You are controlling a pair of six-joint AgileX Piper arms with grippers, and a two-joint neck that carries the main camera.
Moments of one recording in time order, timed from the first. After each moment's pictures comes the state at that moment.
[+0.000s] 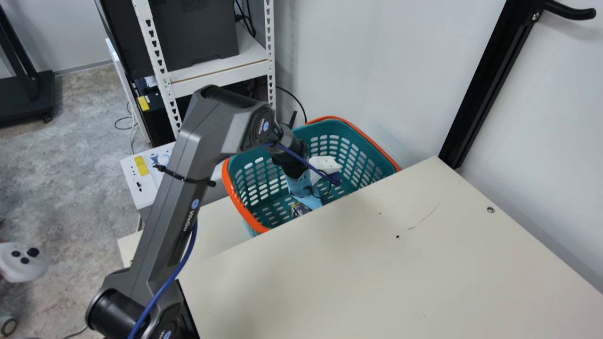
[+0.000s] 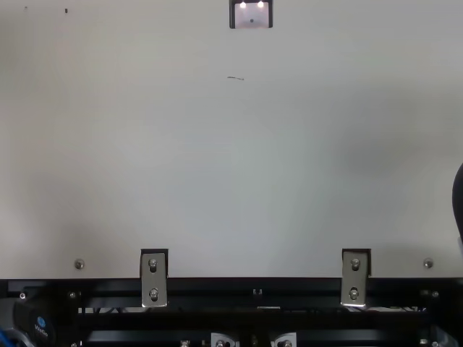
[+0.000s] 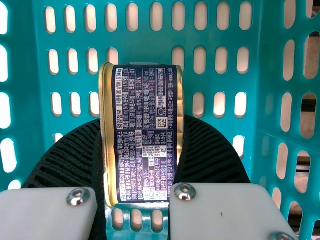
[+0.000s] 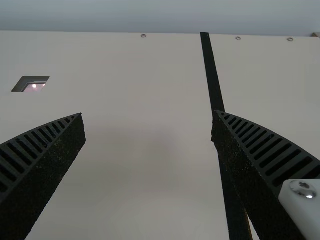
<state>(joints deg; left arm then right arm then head) 36.3 143.4 -79.8 -15.8 18.8 44.7 -4.0 13.5 -20.2 5.0 38.2 -6.4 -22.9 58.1</state>
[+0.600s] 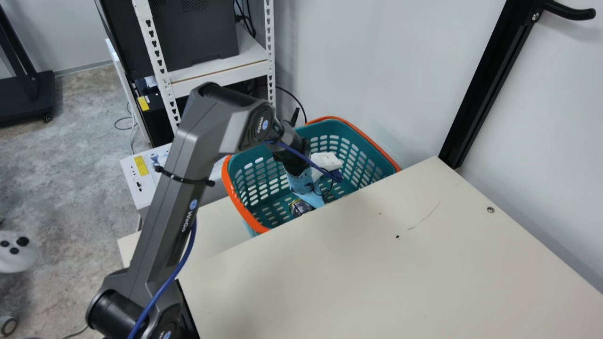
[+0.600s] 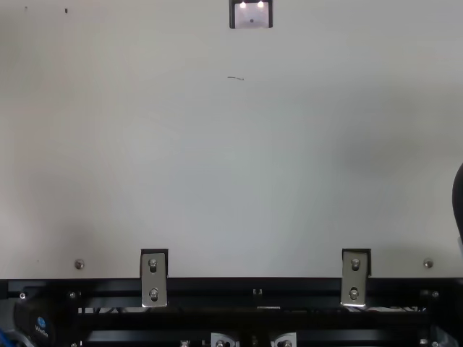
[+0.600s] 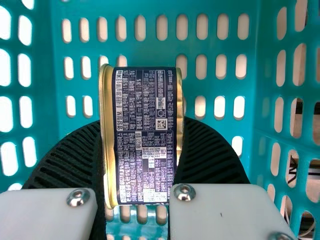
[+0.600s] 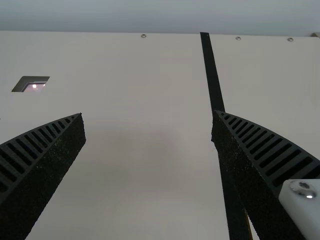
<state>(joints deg) 35.5 140.1 -78.6 -10.9 18.9 39.6 -4.0 13.5 -20.2 5.0 38.2 -6.4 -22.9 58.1</state>
